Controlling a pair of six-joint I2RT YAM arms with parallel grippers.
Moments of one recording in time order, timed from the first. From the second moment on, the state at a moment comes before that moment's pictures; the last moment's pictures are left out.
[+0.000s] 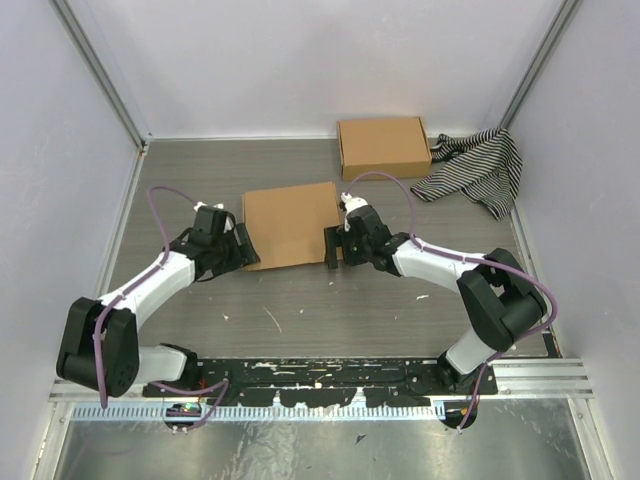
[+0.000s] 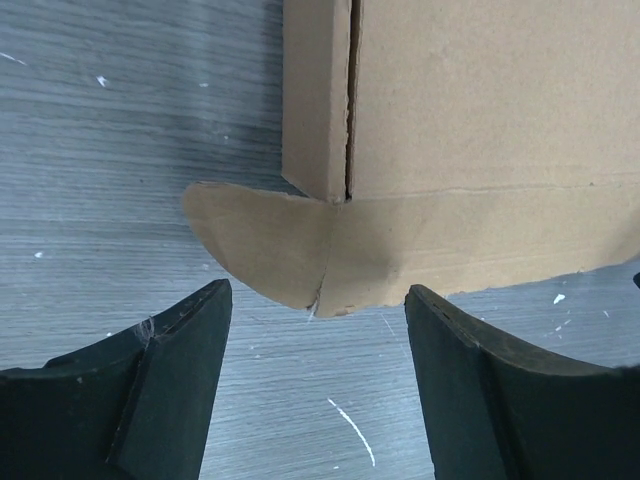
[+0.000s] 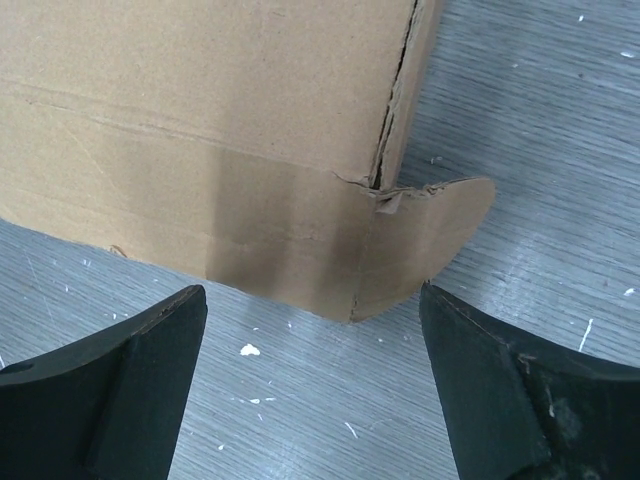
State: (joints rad) left arm -0.32 1.31 0.72 -0.35 0.05 -0.60; right arm 0.64 1.58 0.86 -0.07 0.00 0.35
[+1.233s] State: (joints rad) left arm -0.33 1.38 0.76 -0.25 0.08 -0.52; right arm 0.64 1.62 0.89 -0.06 -0.10 0.34
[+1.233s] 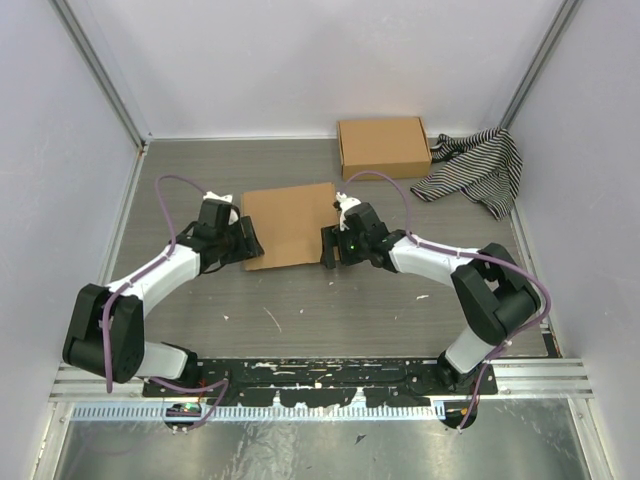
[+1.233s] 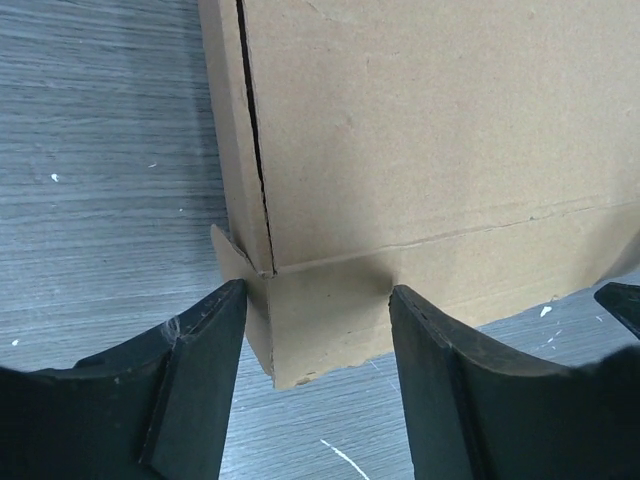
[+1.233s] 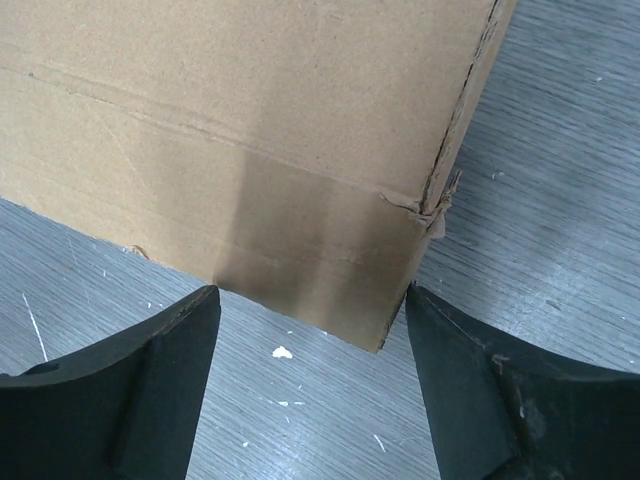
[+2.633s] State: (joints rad) left arm -0.33 1.41 0.89 -0.53 0.20 -0.51; right arm 0.64 1.55 1.00 -0.35 -0.11 0.34
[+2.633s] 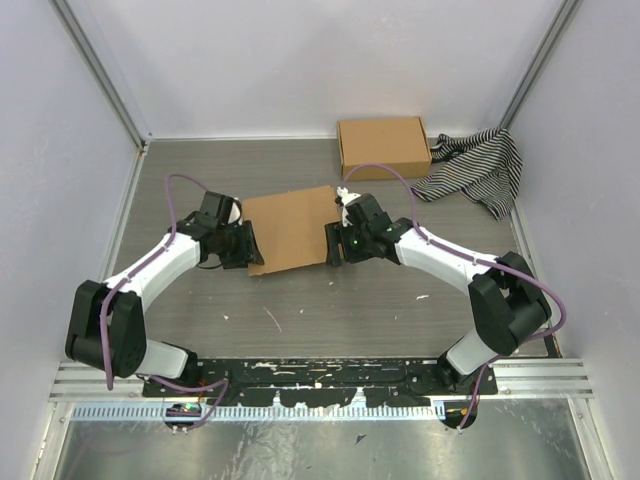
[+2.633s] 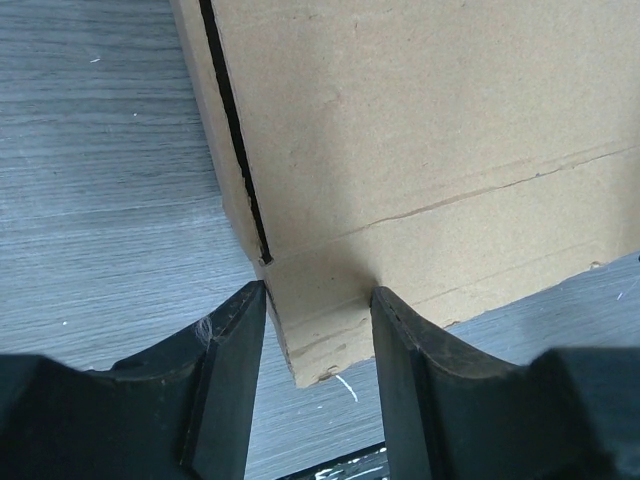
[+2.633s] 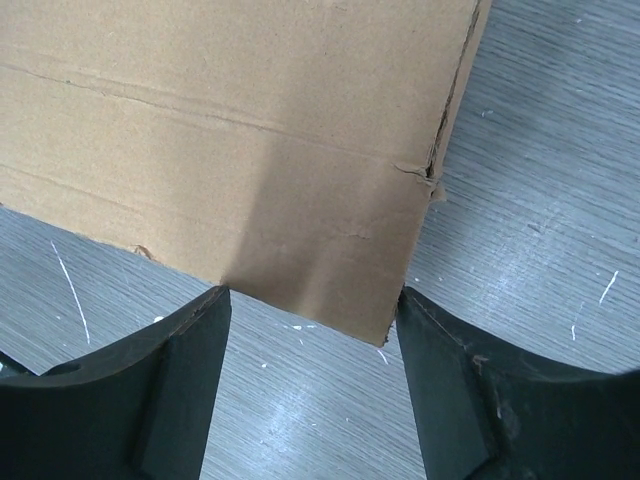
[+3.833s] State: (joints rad) left arm -0.33 1.26 0.89 -0.56 0.07 -0.52; right arm 0.69 1.54 0.83 -0.16 0.00 0.36
